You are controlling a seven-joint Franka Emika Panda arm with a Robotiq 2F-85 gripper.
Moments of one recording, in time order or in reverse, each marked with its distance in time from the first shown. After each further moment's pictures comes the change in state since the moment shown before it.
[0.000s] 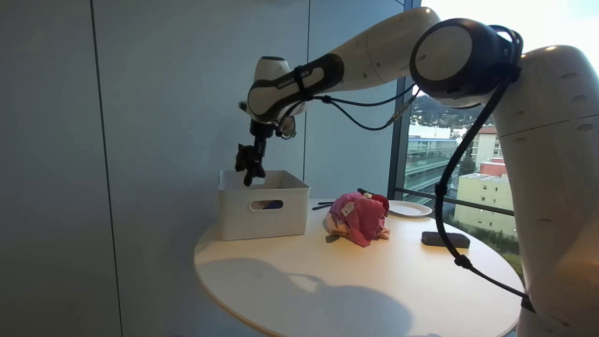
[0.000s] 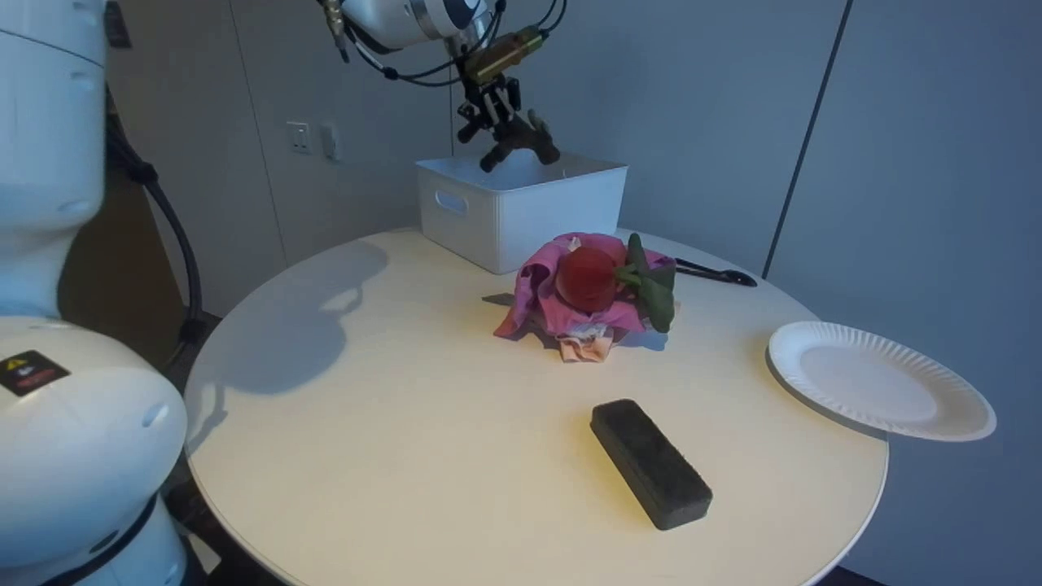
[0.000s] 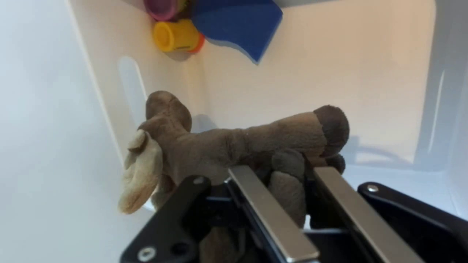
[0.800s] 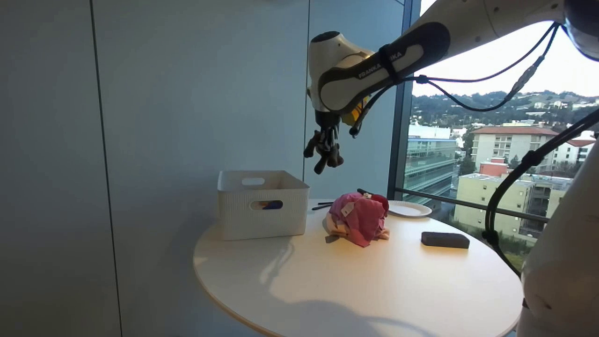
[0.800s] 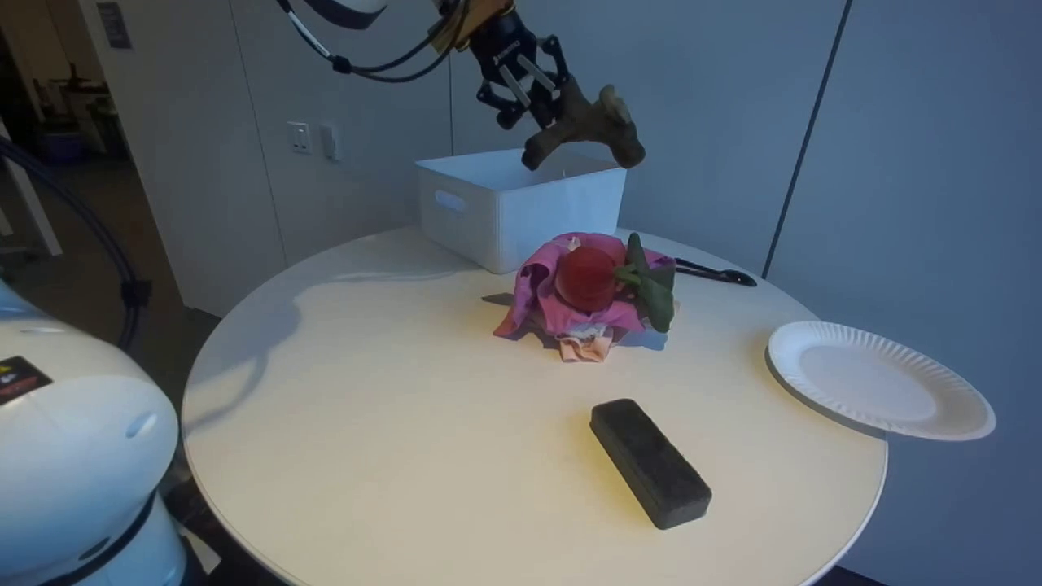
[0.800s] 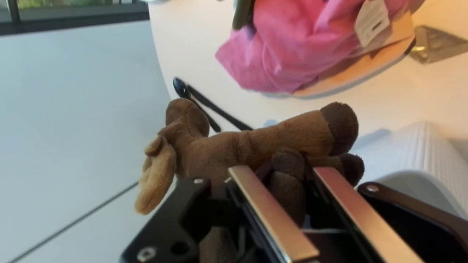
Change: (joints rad) arm -0.060 -0.545 -0.085 -0.551 -0.360 -0.121 0.657
